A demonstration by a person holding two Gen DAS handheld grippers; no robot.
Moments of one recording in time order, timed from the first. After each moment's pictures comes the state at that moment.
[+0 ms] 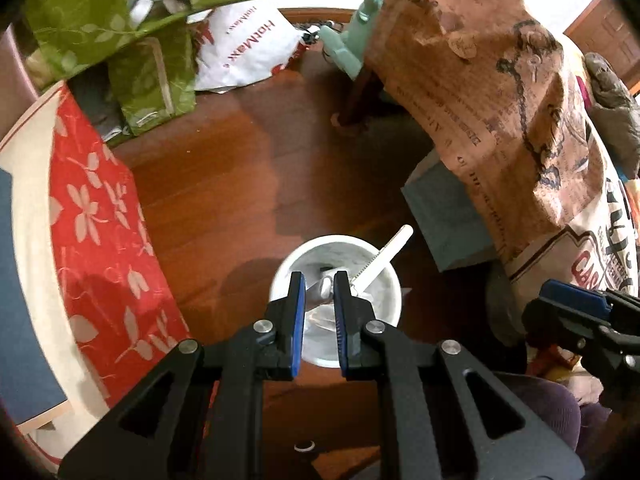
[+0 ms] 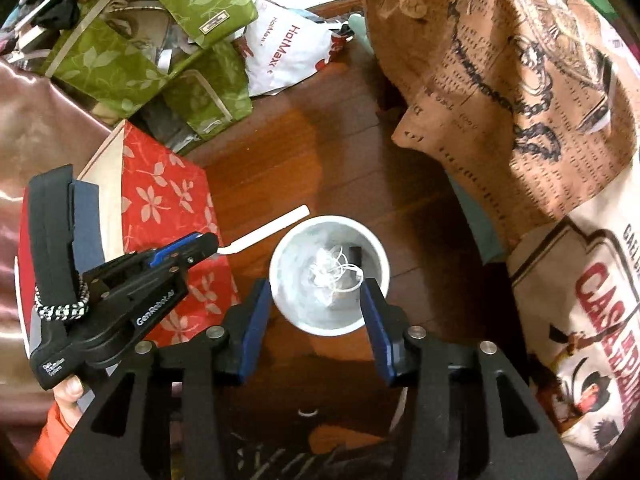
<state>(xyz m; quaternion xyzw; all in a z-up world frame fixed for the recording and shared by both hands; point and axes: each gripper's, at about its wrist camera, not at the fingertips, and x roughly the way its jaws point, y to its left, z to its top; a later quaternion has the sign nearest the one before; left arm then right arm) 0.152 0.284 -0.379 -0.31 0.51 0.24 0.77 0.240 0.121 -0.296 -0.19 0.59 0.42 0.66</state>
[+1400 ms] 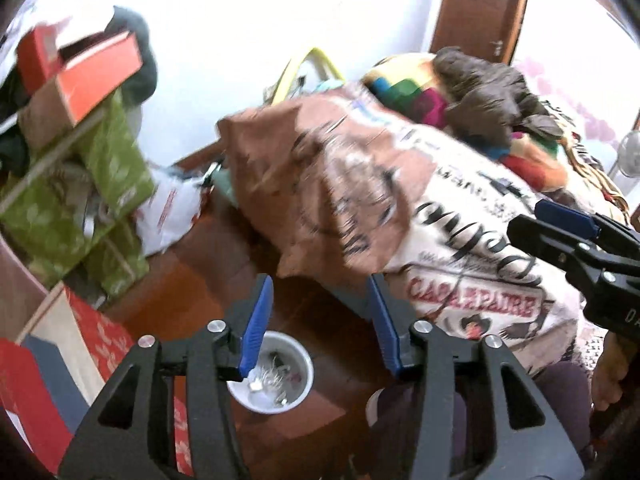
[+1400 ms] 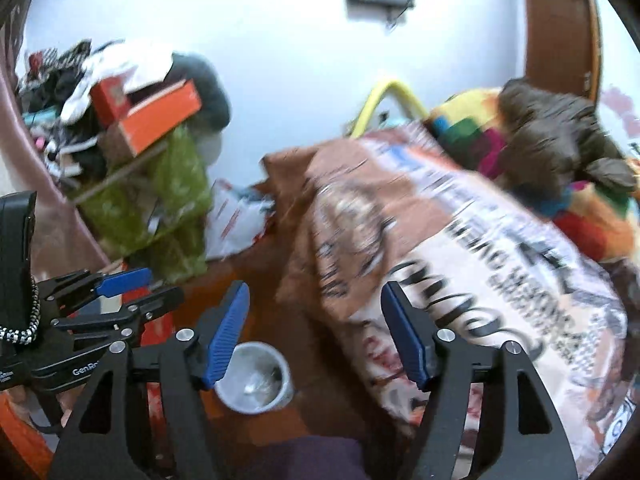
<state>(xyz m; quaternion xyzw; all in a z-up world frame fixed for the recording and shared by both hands) 0.199 0.135 -0.145 -0.12 0.39 0.14 0.90 0.261 -0.058 -0.102 -0.09 0.34 0.38 0.85</state>
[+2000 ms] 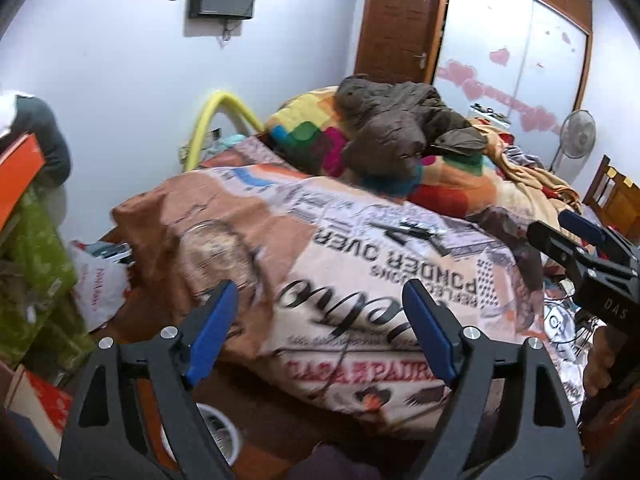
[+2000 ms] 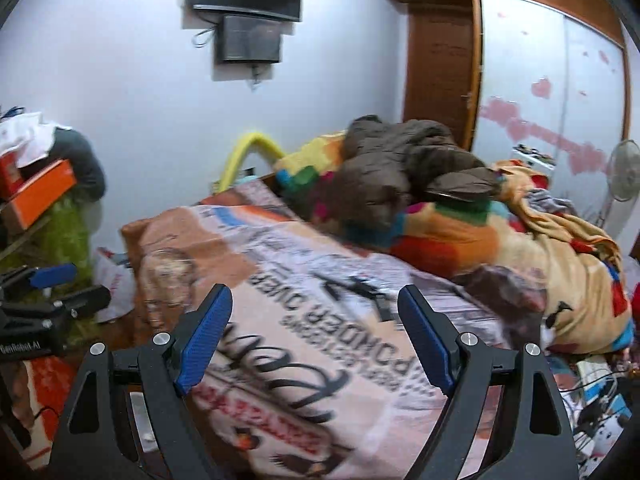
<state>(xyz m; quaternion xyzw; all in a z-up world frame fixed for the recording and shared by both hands) 0.312 0.009 -0.089 -0.08 0.33 0.03 0.94 0.337 -0.216 -0.067 -0.07 0.27 0.19 0.94</state>
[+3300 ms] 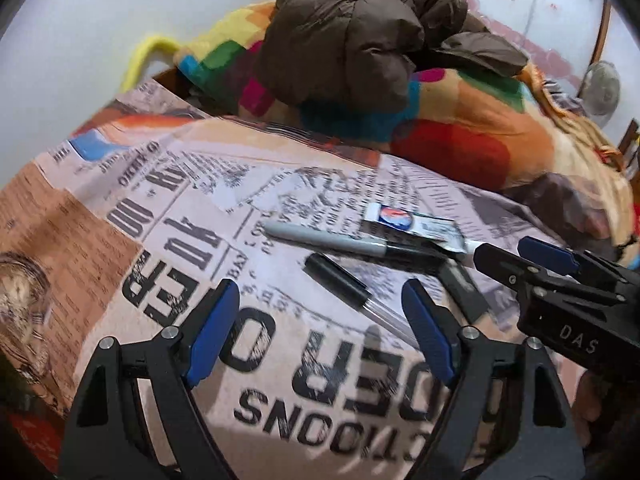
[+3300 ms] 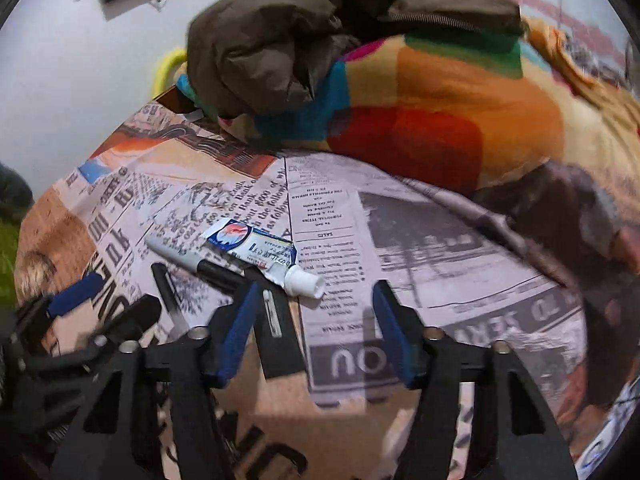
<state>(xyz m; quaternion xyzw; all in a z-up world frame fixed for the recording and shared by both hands) 0.591 -0.108 -0.254 -0.05 0.43 0.02 0.90 0.579 -0.271 -0.232 0.01 0.47 0.15 0.87</state>
